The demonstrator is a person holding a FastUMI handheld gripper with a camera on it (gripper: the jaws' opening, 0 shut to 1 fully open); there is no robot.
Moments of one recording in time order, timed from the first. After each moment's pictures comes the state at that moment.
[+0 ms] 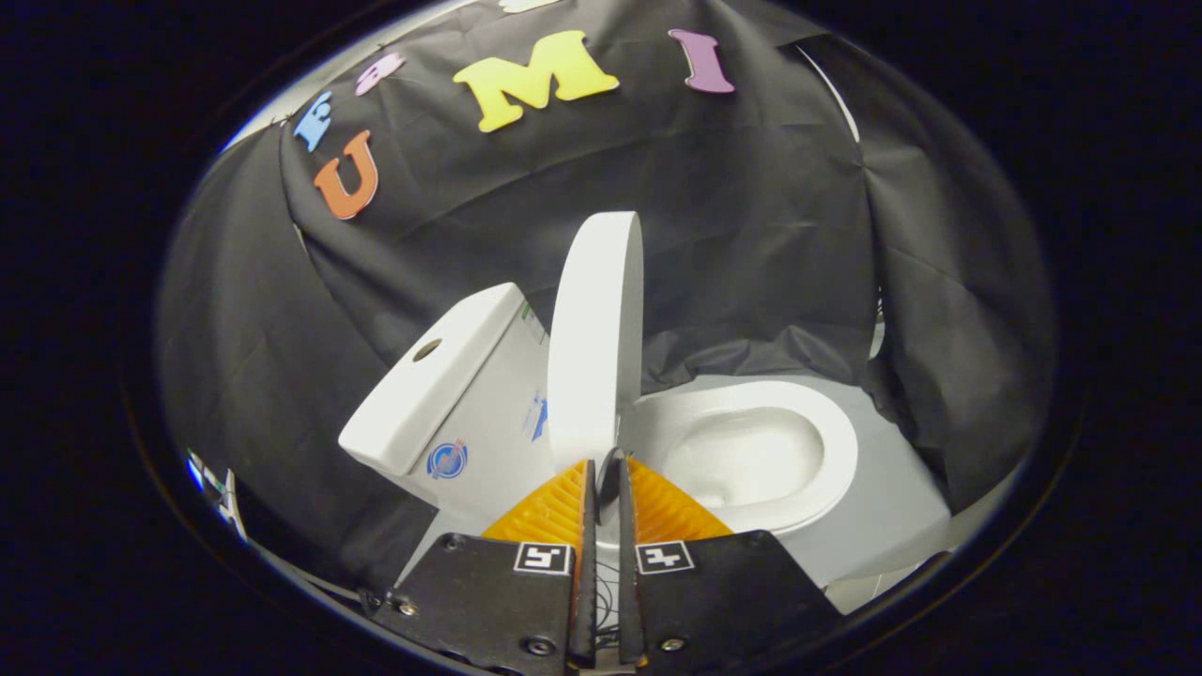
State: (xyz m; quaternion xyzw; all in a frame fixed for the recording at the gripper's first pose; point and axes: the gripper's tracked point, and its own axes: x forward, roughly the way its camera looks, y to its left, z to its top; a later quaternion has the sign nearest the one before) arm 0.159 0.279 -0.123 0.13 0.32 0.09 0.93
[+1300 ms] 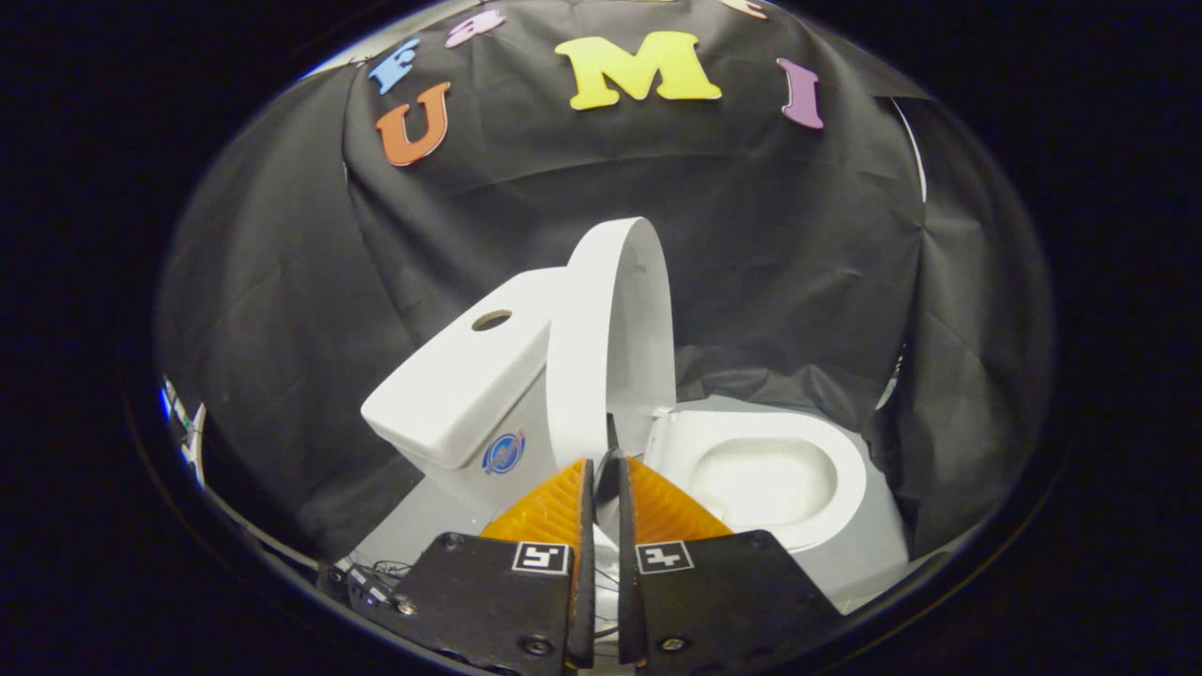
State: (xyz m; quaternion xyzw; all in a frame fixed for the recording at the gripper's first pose) arm 0.156 0.369 -0.108 0.04 0.32 0.12 0.94
